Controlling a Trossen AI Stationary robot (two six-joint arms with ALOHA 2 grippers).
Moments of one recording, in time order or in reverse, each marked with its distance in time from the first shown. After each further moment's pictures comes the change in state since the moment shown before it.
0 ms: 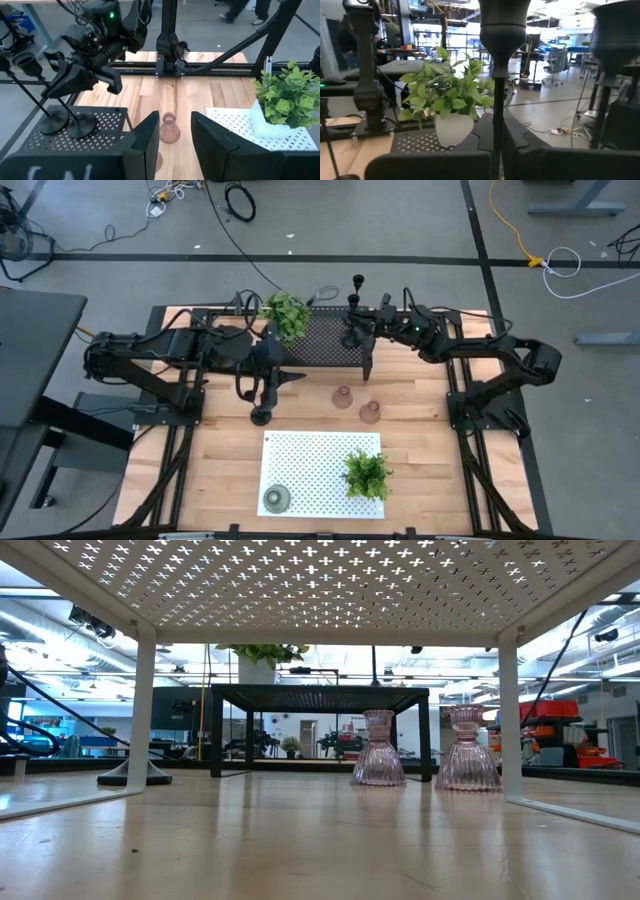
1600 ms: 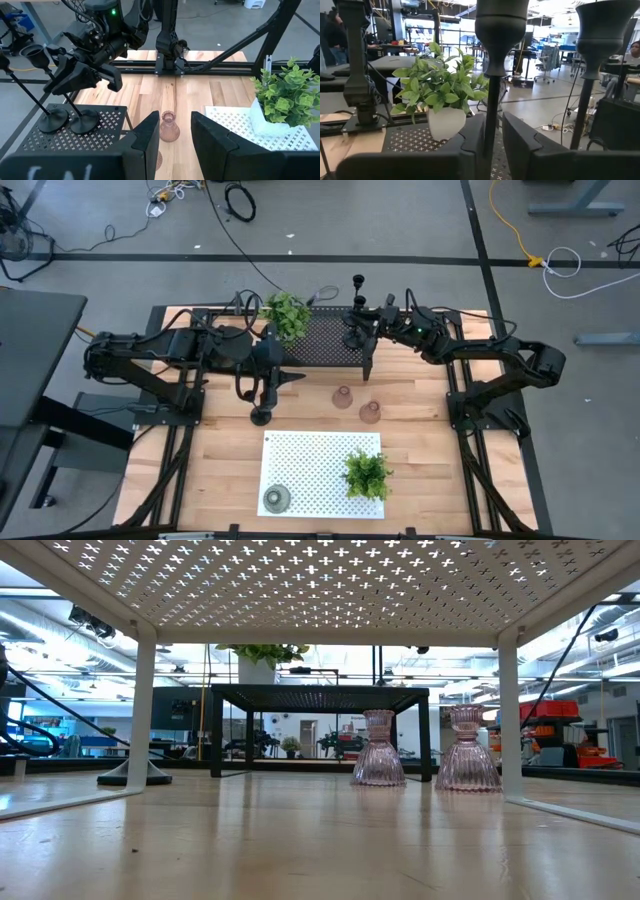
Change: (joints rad) left arm 0.000 0.000 0.000 -0.004 0.000 -0.003; right arm -0.001 -0.036 -0.024 -0.028 0.036 -0.019
